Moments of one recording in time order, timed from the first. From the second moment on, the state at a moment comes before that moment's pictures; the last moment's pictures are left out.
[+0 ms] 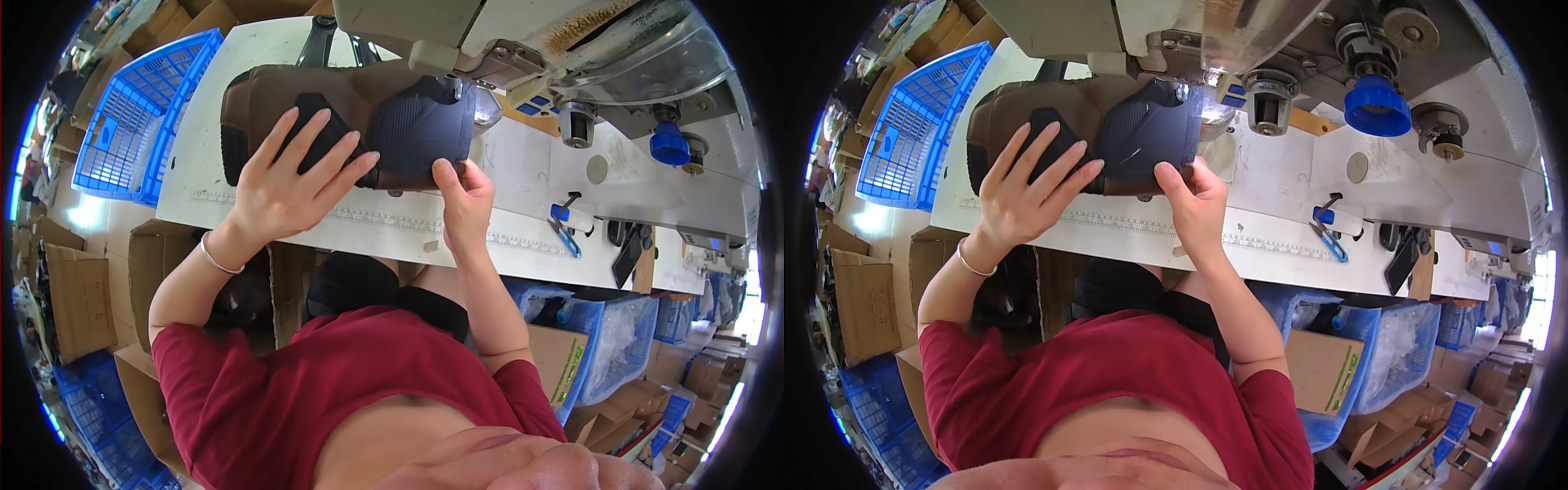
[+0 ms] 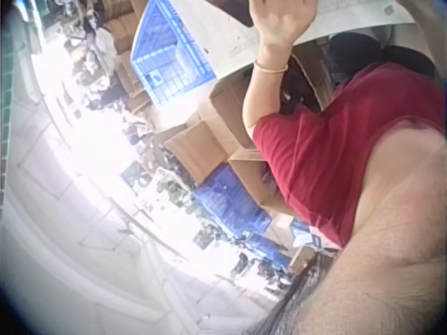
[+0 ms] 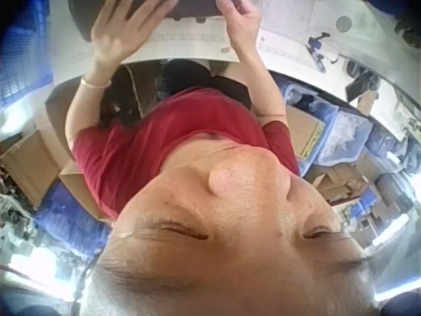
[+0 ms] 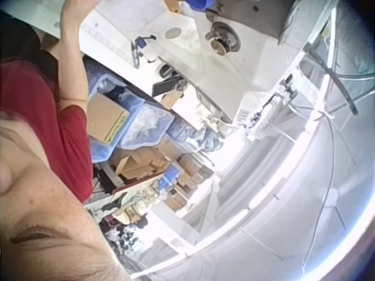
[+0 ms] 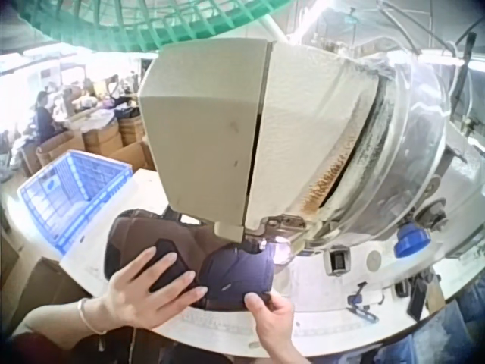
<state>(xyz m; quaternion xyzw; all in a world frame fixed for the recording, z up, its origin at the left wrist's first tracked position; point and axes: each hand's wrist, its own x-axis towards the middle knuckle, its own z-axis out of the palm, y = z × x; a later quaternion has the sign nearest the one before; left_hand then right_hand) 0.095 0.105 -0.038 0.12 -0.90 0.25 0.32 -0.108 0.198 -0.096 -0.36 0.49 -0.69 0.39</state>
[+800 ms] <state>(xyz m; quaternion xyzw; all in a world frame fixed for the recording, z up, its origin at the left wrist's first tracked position) 0.063 0.050 0.016 0.13 -0.94 0.14 0.28 -0.119 0.231 -0.076 -0.46 0.55 -0.67 0.17</state>
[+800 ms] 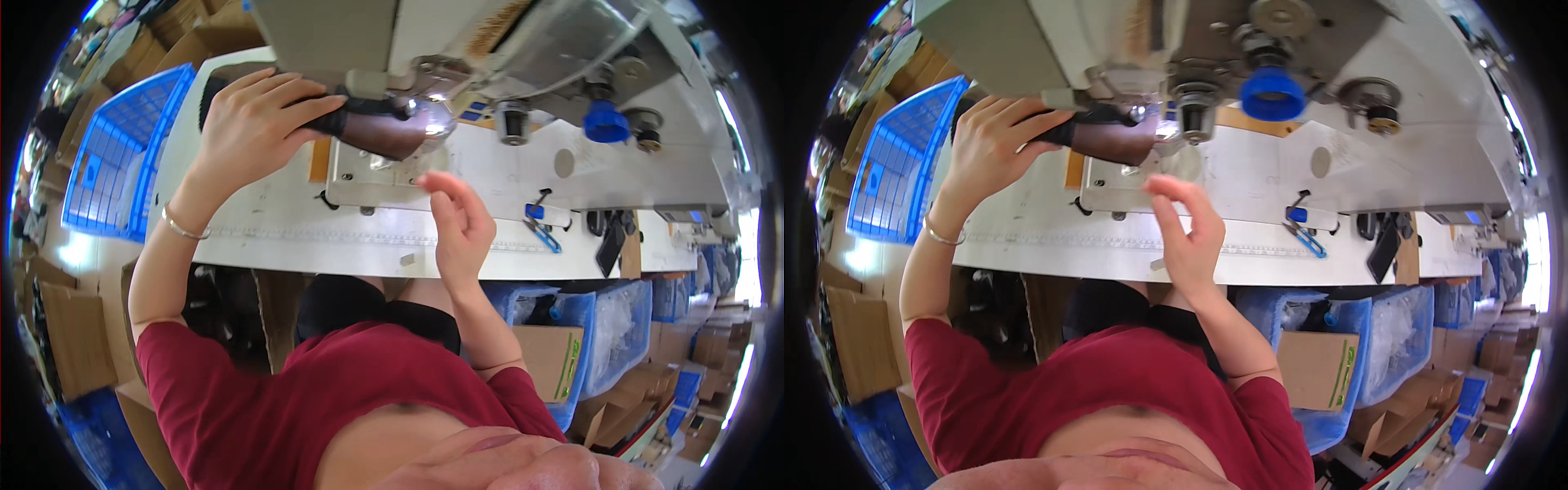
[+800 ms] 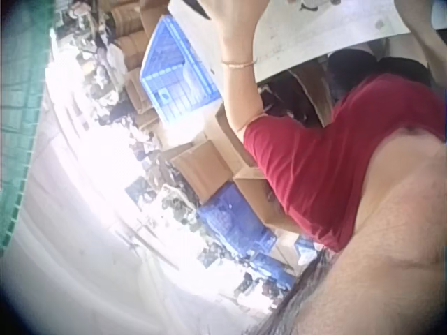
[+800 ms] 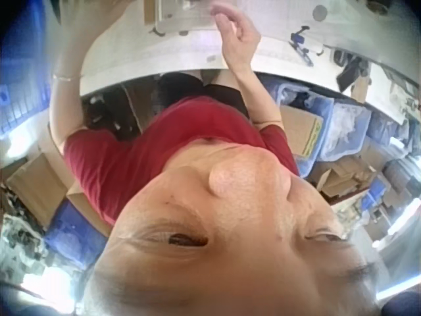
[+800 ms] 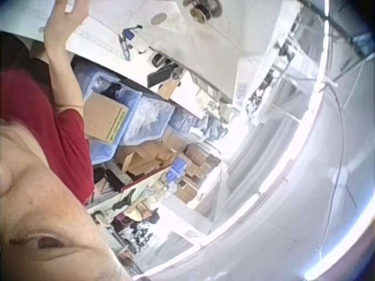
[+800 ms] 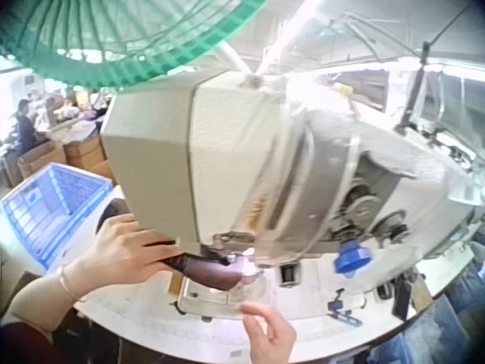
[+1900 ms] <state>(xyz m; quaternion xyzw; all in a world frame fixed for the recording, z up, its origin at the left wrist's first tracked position) 0.603 0.320 -0.057 0.89 -0.20 0.31 -0.26 -0.033 0.275 -0.010 -0.47 0.01 -0.45 0.76</state>
